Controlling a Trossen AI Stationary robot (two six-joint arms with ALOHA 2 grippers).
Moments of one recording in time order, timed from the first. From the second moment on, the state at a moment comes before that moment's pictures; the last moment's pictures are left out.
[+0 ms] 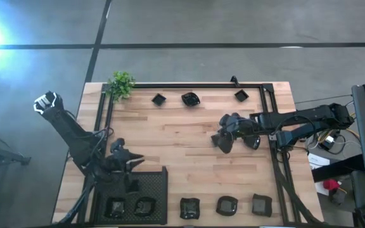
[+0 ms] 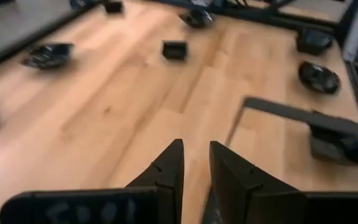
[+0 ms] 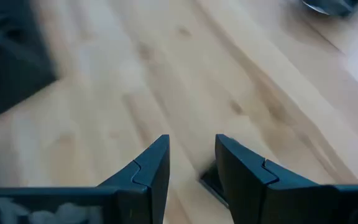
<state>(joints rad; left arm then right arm) -0.86 1.07 0.76 -0.59 -0.95 -0.95 0.04 1.20 0.84 -0.53 0.17 0.59</state>
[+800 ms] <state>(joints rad) -0.80 1.07 0.76 -0.59 -0.97 -0.89 -0.10 1.20 0.62 -0.53 0.23 0.89</state>
